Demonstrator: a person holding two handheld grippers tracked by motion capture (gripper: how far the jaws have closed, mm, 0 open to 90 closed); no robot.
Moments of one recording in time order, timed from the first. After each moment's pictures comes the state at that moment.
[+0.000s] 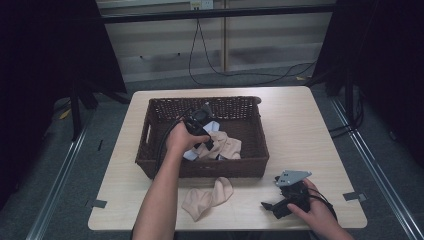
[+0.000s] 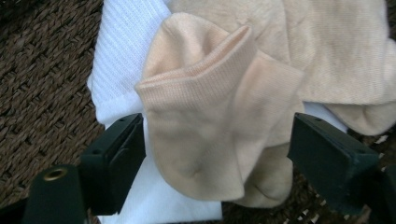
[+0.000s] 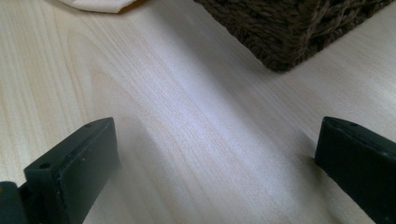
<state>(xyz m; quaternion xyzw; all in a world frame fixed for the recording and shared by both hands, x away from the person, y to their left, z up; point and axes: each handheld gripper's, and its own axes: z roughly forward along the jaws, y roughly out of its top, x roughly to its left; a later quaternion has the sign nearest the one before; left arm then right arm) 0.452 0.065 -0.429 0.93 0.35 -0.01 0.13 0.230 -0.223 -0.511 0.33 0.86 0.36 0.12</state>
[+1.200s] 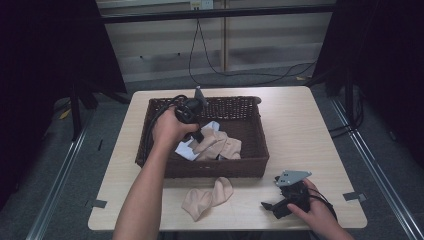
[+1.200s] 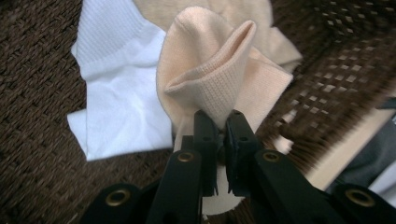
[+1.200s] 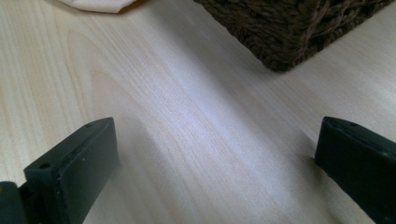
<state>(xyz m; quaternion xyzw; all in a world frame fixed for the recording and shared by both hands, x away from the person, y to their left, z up) 0.437 0.083 -0.350 0.92 0.35 -0.09 0.13 0.230 -0.223 -0.511 0.33 0.86 0.36 0.12</state>
